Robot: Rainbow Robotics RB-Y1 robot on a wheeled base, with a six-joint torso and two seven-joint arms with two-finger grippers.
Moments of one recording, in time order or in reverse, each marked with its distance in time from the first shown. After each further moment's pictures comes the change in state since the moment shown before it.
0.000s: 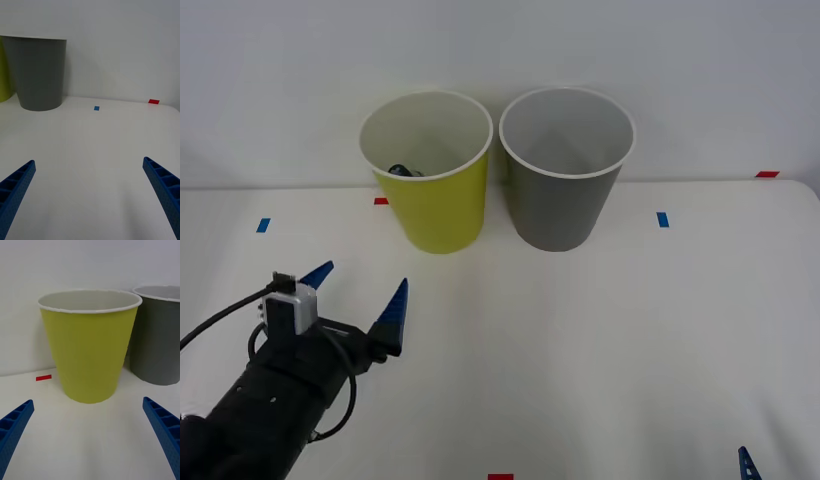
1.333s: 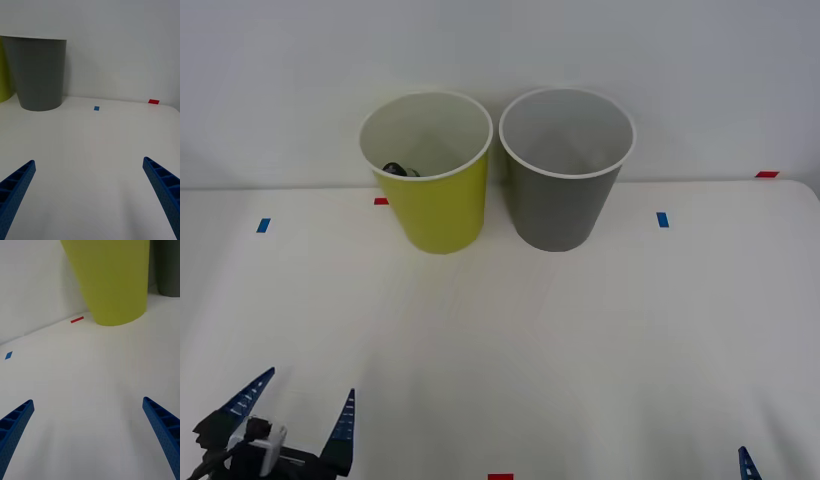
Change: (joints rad) right arm 0.000 0.000 0.000 0.000 0.000 0.000 0.000; left arm 0.351 -0.065 0.064 0.162 -0.629 -0.363 0.336
